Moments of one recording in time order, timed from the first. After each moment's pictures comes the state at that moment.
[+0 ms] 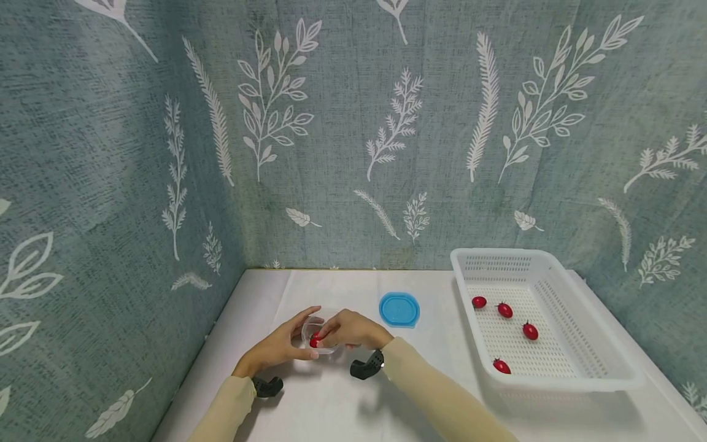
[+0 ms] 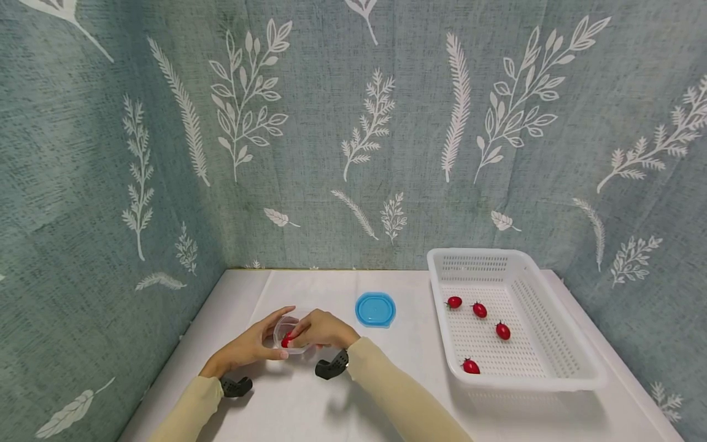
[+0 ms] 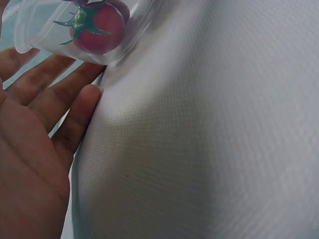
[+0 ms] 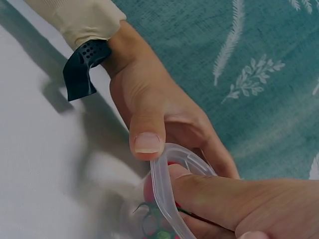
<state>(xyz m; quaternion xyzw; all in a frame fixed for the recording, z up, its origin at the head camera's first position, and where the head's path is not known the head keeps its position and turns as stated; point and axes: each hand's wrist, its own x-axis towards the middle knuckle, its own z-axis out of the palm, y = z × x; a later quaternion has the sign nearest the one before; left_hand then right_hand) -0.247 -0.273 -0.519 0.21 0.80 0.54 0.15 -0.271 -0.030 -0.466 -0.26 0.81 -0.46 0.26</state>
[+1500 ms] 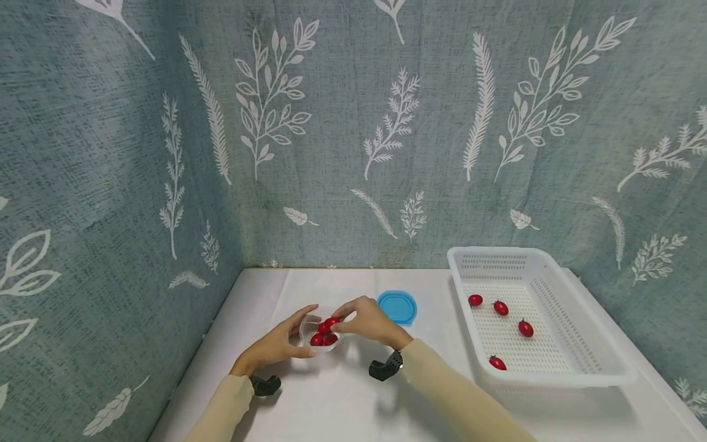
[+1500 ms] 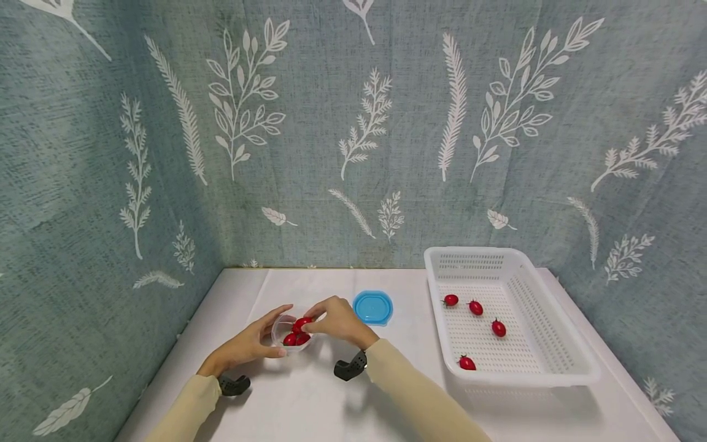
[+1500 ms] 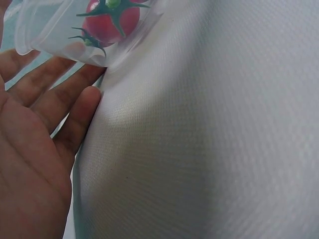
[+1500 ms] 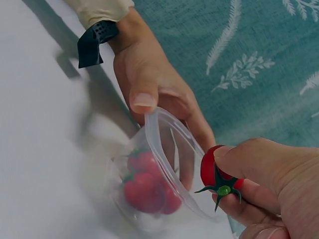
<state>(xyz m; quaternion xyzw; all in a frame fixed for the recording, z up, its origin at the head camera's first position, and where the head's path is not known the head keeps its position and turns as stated) -0.248 -0.272 -0.520 0.20 0.81 0.52 0.15 -0.274 0.002 -0.463 -0.29 0.84 -0.46 0.11</state>
